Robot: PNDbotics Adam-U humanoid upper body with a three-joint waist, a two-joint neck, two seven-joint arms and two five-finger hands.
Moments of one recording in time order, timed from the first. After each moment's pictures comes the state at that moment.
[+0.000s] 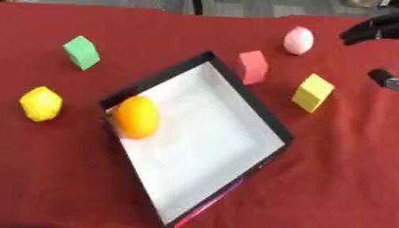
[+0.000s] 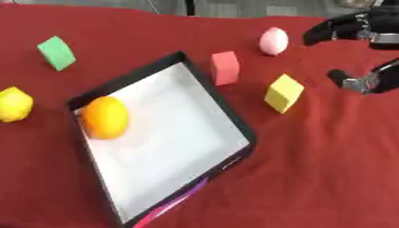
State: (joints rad) left arm -0.43 0.35 0.13 -1.75 0.21 0.05 0.46; right arm -0.61 -1.11 0.16 -1.54 0.31 -0.66 0.52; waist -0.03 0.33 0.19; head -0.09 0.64
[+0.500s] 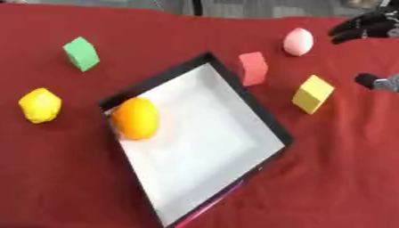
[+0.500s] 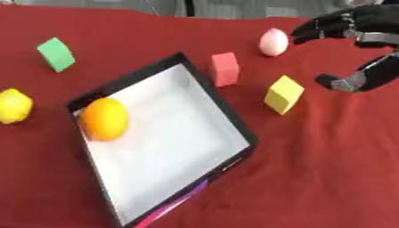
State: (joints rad) left arm -0.44 0.35 0.12 -1.75 0.21 0.05 0.45; right arm -0.69 -1.06 0.19 -1.48 0.35 -0.69 0.49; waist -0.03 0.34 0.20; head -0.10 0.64
